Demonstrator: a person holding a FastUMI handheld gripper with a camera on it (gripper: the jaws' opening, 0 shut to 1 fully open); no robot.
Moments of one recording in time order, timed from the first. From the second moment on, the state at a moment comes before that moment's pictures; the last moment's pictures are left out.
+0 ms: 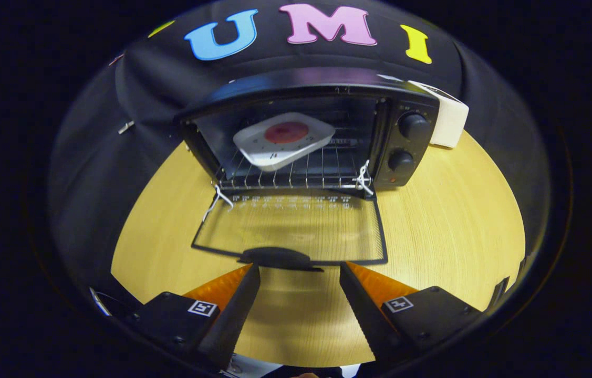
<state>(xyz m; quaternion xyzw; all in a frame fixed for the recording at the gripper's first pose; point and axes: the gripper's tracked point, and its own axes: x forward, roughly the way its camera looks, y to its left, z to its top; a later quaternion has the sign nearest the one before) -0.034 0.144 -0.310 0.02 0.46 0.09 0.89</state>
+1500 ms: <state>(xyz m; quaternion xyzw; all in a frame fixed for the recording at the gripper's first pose) -0.028 0.167 -0.319 0.00 0.46 0.04 0.89</state>
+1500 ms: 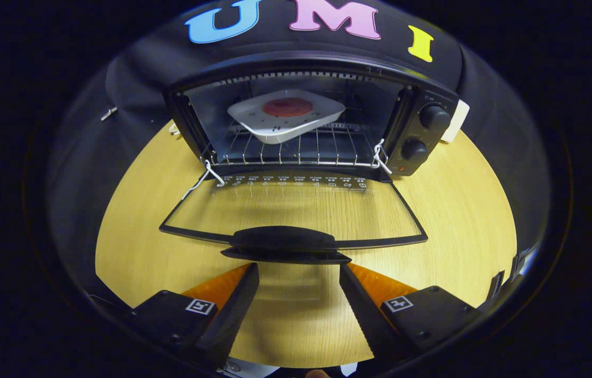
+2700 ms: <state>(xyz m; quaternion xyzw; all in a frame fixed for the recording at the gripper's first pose) 0.019 0.091 -0.031 0.07 0.15 0.07 0.98</state>
